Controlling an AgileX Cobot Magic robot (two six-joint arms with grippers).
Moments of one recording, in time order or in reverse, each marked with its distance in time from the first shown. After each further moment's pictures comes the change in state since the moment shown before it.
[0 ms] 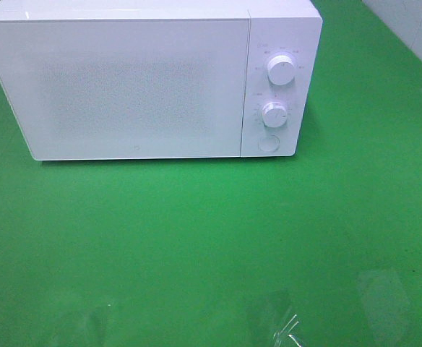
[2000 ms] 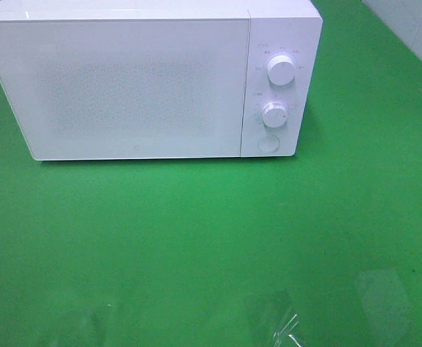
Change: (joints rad) left arm 0.000 0.000 0.000 0.001 0.000 -0.003; right arm 0.000 0.421 0.024 -0.008 -0.556 0.009
